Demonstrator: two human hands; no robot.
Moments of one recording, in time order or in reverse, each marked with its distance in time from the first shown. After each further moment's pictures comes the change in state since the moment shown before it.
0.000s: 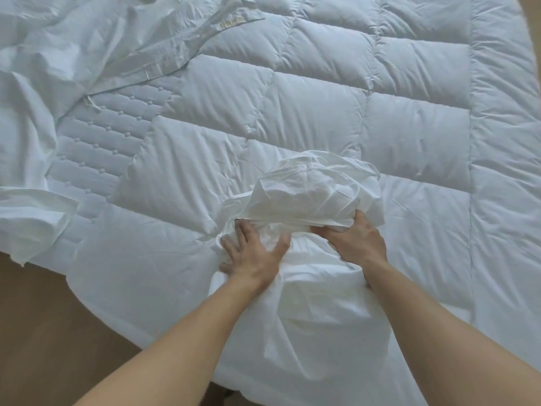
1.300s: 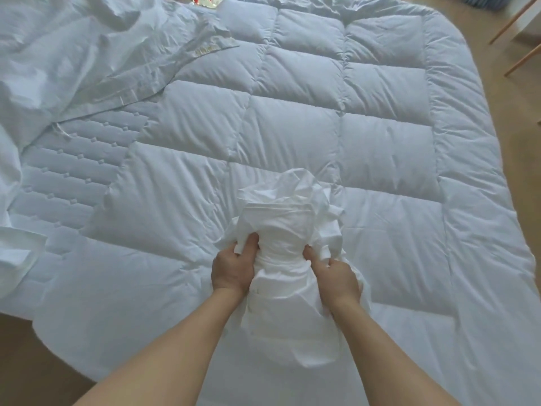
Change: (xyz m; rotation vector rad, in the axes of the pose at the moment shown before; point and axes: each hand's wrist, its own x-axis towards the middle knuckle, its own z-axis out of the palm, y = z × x) left_hand 0.030 0.002 -0.013 -0.547 0.225 0.091; right_hand -0.049 -0.011 0.026 0.095 0.080 0.167
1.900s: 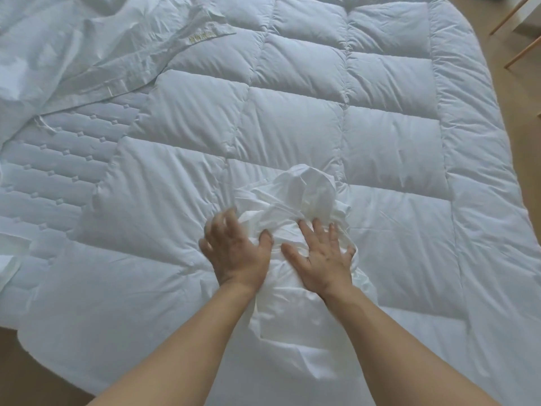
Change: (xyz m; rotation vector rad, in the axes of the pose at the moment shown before) left_hand 0.016 0.016 0.017 0.576 0.264 0.423; right_hand 0.043 -0.015 0.026 -0.362 -0.122 -0.397
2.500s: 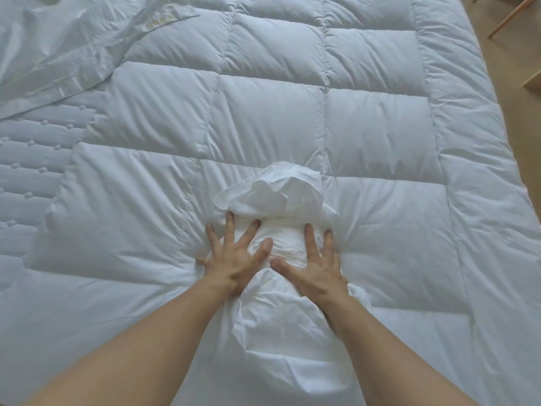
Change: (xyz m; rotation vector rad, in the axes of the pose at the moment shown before) left_hand 0.033 -0.023 0.056 0.173 -0.777 0.038; right_hand 0.008 0.030 0.018 0.246 -0.157 0.302
